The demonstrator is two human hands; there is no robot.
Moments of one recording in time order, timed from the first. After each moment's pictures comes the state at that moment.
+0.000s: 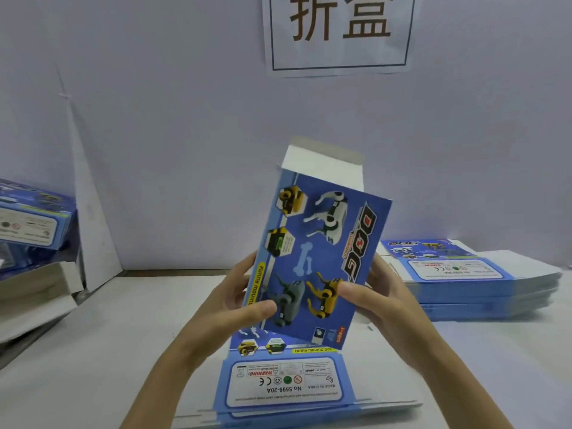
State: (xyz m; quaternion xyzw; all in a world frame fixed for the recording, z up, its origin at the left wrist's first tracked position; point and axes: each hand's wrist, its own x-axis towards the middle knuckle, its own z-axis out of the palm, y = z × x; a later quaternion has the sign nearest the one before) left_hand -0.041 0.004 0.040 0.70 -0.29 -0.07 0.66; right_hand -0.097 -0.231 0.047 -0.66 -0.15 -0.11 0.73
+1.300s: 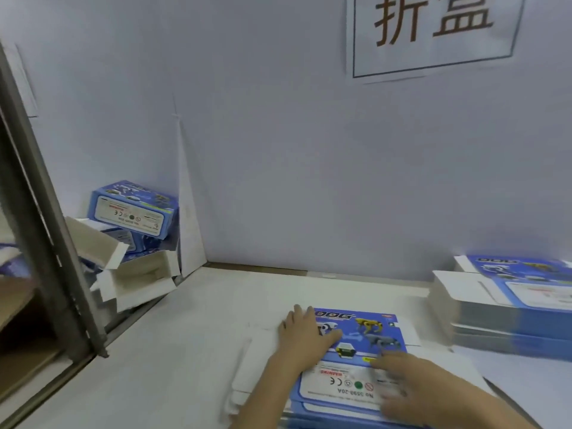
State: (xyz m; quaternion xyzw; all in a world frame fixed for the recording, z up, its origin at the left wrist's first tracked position) left_hand 0.026 -0.010 -0.059 0.97 -0.06 -0.07 0.20; right_hand -0.084 -0.205 -0.001 -0.97 -0.11 0.10 0.18
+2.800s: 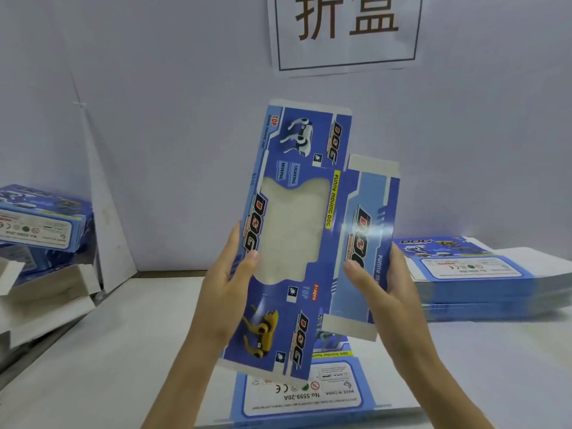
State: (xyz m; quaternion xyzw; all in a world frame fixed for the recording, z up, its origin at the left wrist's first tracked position) left_hand -0.040 -0.007 0.059 0.72 -0.23 0.14 0.64; right_hand -0.103 -0.197 0.053 -0.63 -0.05 -0.28 0.72
